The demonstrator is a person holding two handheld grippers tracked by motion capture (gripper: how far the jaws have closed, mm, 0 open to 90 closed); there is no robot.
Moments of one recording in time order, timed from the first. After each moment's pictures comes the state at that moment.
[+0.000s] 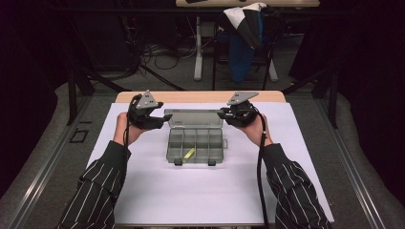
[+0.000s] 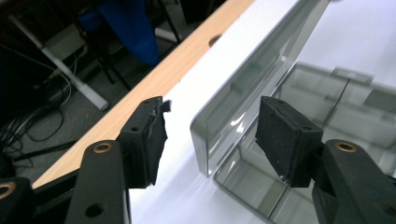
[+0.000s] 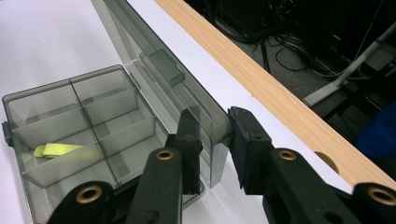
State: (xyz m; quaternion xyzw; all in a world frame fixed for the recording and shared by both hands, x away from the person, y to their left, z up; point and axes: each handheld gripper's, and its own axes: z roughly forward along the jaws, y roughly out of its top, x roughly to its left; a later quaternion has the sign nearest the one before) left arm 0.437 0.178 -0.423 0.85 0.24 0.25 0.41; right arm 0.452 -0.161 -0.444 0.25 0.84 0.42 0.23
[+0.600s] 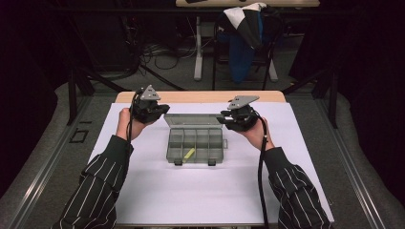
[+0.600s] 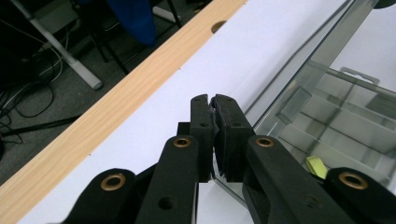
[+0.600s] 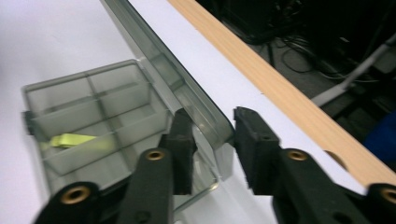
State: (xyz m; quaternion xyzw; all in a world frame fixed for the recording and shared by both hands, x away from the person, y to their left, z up) left arm 0.450 0.169 -0.420 0.86 0.27 0.22 0.37; right arm 0.440 -0.162 -0.447 0.24 0.85 0.43 0.22
